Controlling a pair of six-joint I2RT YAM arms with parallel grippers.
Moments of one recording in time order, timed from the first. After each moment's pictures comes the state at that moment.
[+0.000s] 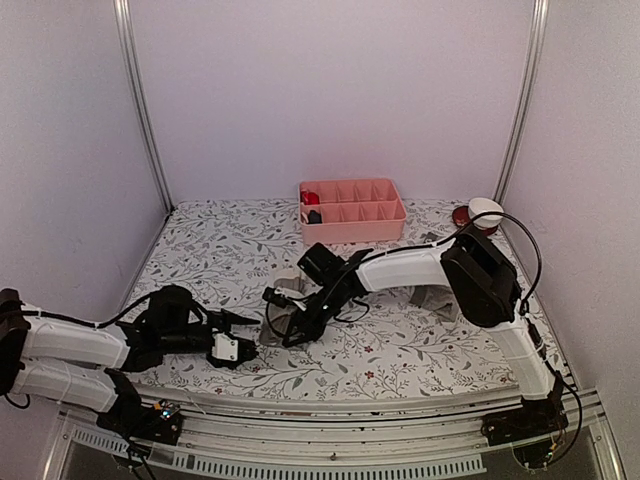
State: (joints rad) left arm -0.69 1.13 0.21 0.42 0.37 1.09; right arm 0.95 2.38 1.75 -0.46 -0.69 -0.14
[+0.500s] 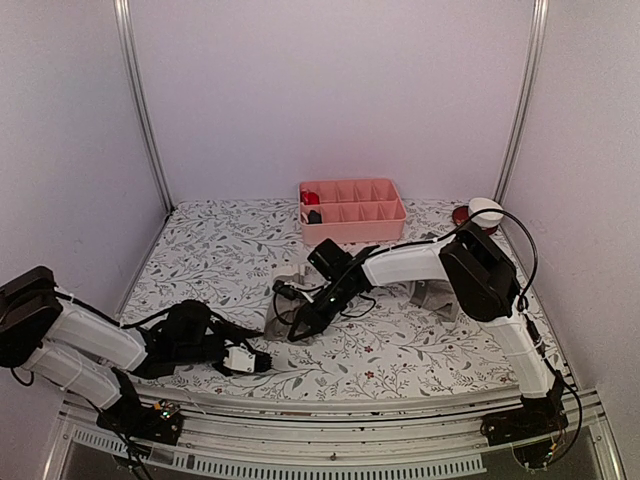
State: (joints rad) left arm -0.82 1.36 0.19 0.57 0.11 1.13; right arm 0.88 2.41 1.75 -0.44 -0.83 -0.03
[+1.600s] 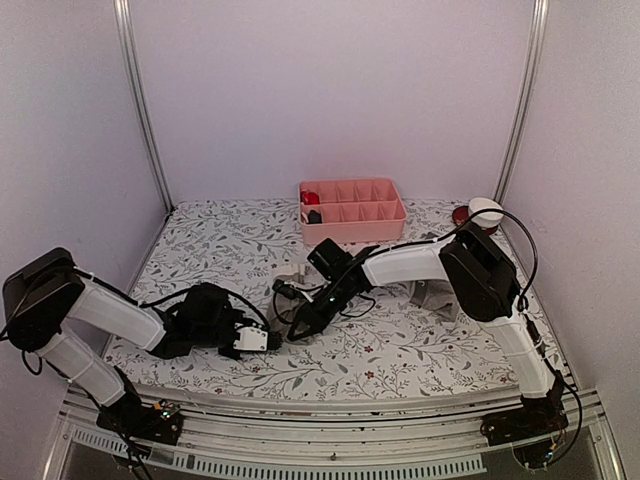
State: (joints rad) left arm -0.74 1.51 0.37 0.42 0.05 1.09; right arm 0.88 2.41 1.75 -0.43 -0.82 -0.02
